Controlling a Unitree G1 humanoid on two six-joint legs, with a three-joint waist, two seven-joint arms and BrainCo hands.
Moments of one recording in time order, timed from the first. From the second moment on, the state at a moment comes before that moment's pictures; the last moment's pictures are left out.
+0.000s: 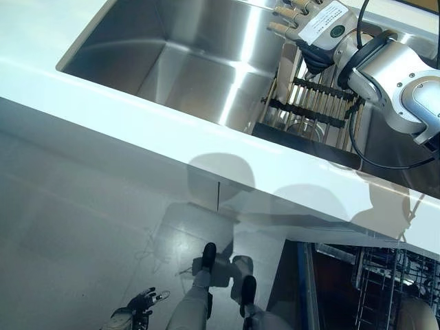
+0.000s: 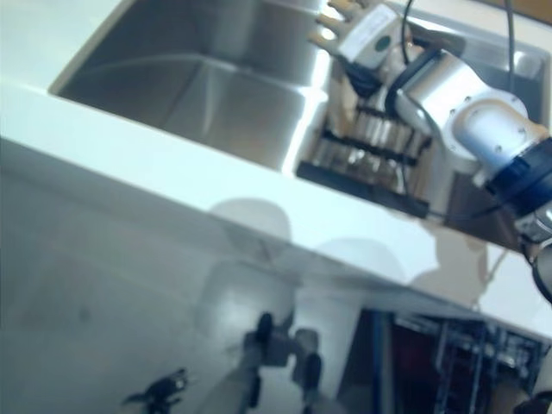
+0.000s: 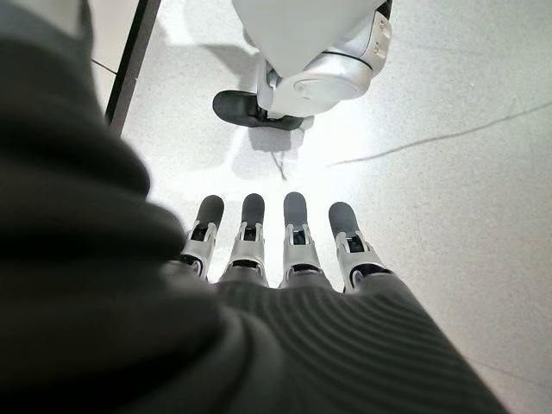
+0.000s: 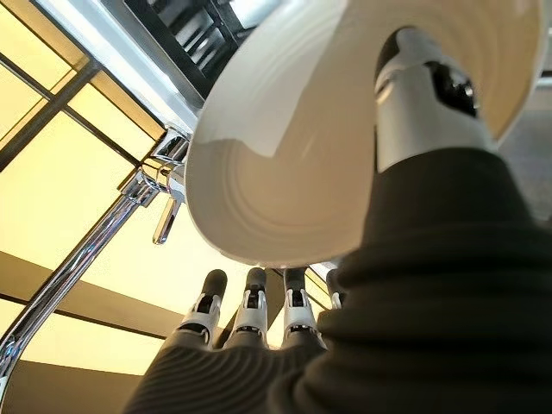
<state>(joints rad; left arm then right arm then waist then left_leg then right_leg) -0.09 0.37 -0.28 1.12 -0.43 -0.06 -0.17 -1.59 -1.07 1.08 0.29 -0.76 0.02 0.02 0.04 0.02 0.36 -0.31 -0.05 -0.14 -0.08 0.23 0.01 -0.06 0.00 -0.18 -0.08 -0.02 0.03</state>
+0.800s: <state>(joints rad) -0.09 0.37 -0.28 1.12 -0.49 -0.07 -0.19 -1.61 -1.08 1.14 0.30 -1.17 -0.08 0.14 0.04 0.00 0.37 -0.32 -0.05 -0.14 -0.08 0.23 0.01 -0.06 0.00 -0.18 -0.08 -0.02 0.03</state>
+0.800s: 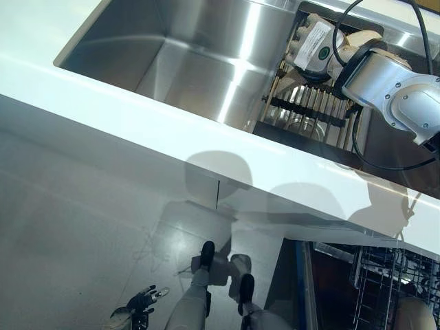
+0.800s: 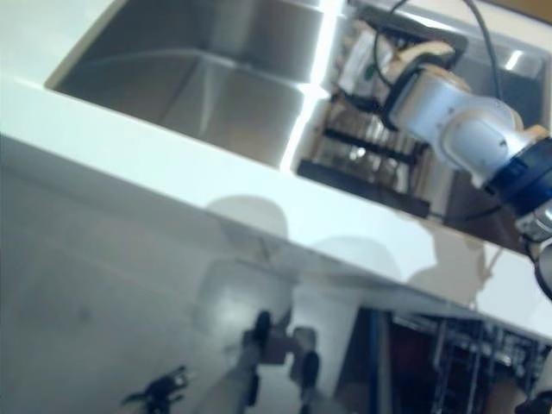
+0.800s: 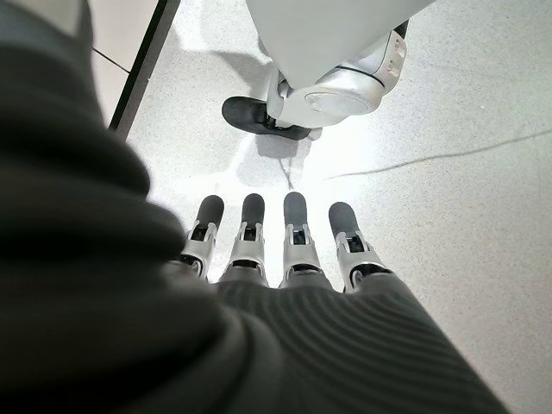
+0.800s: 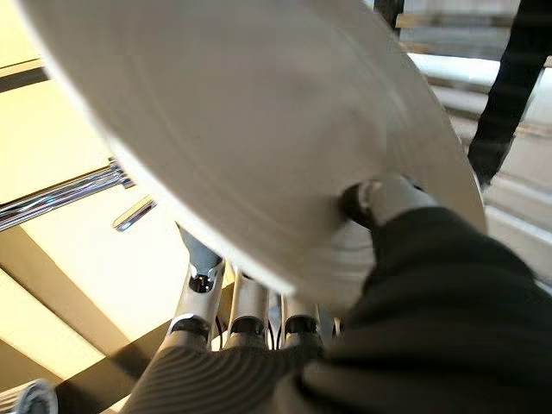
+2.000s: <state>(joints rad) -0.04 0.34 -0.21 1.12 -0.40 0.02 -0.17 -1.61 -1.19 1.14 0.42 -0.76 -0.01 -0.05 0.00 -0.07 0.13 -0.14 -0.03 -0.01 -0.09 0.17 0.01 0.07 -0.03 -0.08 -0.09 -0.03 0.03</state>
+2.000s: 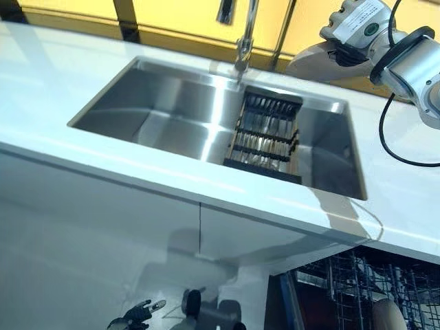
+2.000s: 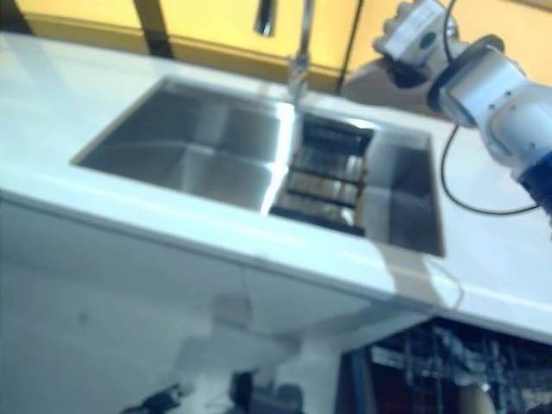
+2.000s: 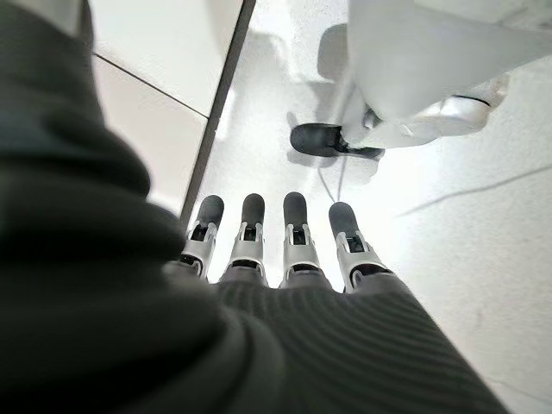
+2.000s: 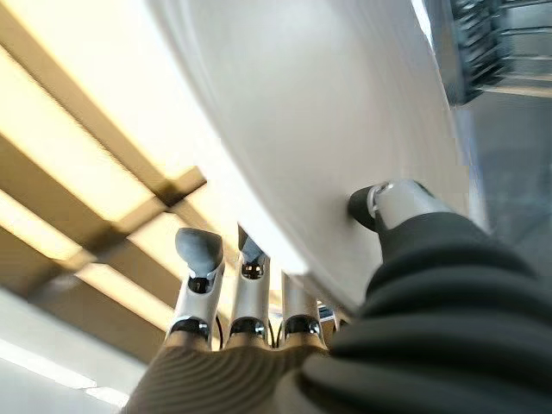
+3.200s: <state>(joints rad) 0.00 0.36 -0.21 1.16 -0.24 0.07 -0.17 -1.06 -1.48 0.69 0.58 -0.37 -0.01 -0.05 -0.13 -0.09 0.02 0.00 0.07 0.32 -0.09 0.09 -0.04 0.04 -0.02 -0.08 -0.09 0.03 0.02</state>
